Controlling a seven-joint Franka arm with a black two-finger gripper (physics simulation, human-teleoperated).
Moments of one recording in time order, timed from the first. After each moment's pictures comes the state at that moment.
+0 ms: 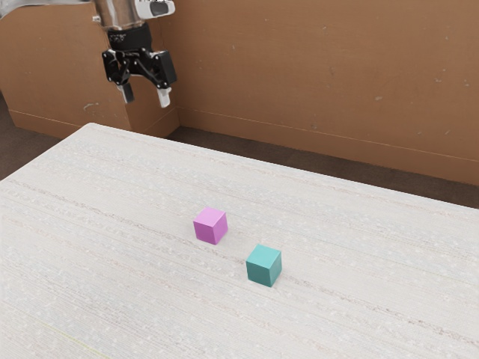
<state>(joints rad) -0.09 0.16 0.08 -1.24 -0.07 1.37 -0.03</state>
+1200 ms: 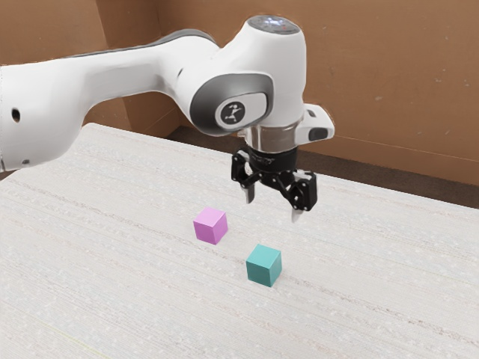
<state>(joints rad) -0.67 0.15 0.10 -1.63 0.09 1.75 -0.52</state>
